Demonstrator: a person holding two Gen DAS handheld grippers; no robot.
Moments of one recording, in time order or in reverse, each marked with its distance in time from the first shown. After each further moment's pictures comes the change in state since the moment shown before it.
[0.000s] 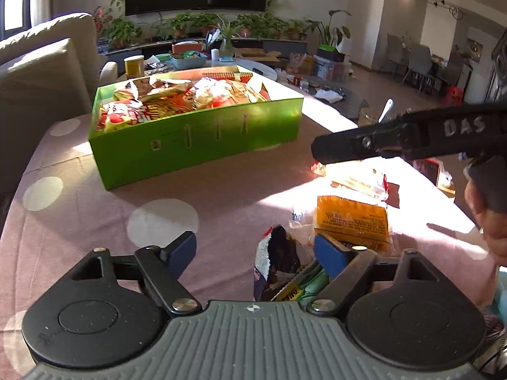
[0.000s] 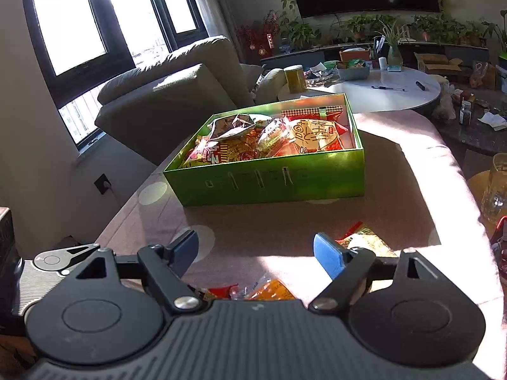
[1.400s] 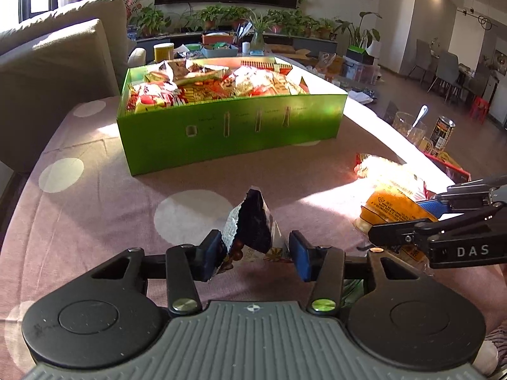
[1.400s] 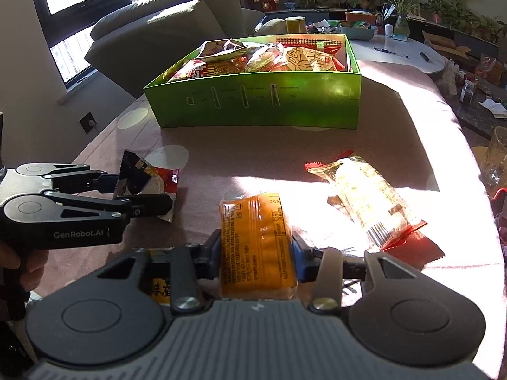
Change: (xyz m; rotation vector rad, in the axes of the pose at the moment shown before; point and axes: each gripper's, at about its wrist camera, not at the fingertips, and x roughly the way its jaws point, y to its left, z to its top) left arm 0.008 0.024 -0.002 -0.089 -0.004 0.079; right arm 0.020 -0.007 -0.039 -0.109 0.167 -0.081
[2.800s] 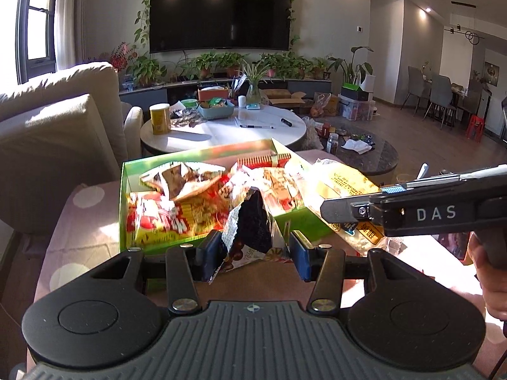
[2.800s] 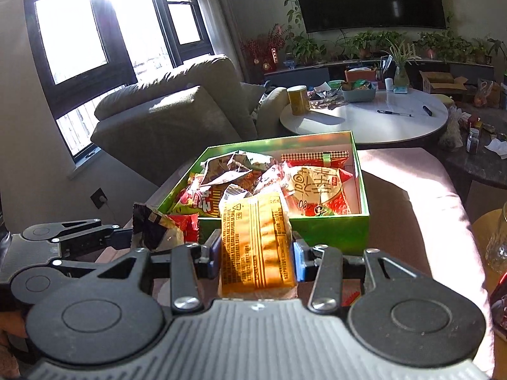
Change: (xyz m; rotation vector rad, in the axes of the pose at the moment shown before) left arm -0.002 -0.005 0.090 0.058 -0.165 0.012; right arm -0.005 -0.010 0.097 0.066 -0.225 0.071
